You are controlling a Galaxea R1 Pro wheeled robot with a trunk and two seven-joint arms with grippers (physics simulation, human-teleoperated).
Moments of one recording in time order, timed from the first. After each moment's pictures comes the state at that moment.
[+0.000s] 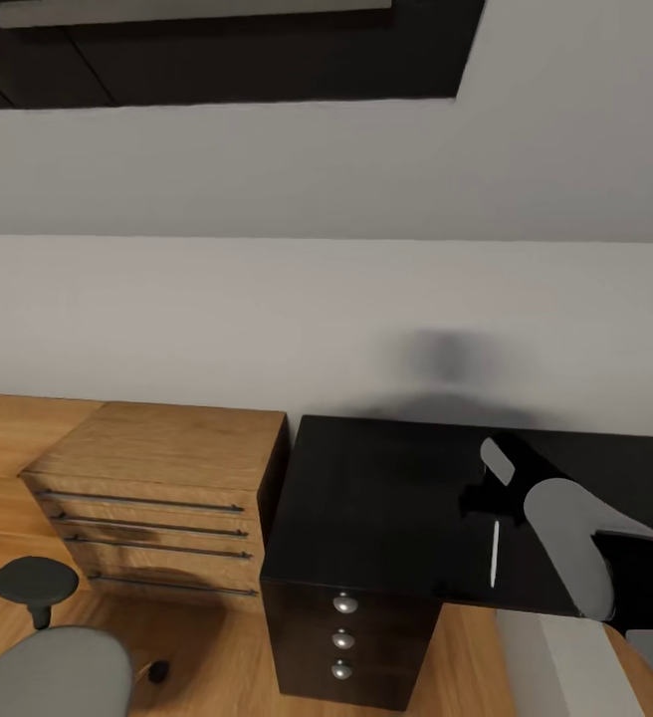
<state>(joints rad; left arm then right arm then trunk) -0.03 -0.02 -0.02 -0.66 0.33 -0.08 -0.03 -1.13 -0.12 -0.08 -0.24 -0.26 1.03 -0.36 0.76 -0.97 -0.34</state>
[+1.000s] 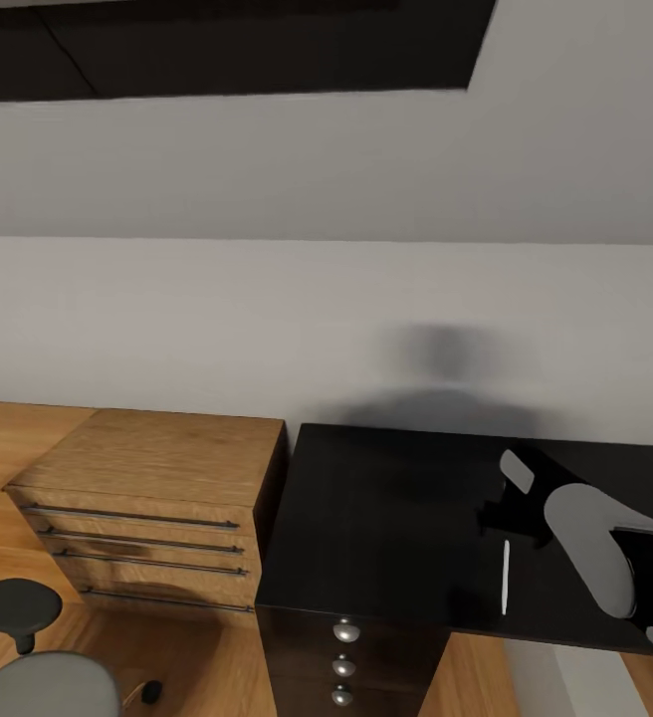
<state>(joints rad) -0.03 -0.02 -0.02 -0.66 0.33 -0.19 -0.02 -1.14 -0.19 -0.09 -0.13 -0.27 1.03 -0.33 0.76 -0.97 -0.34</state>
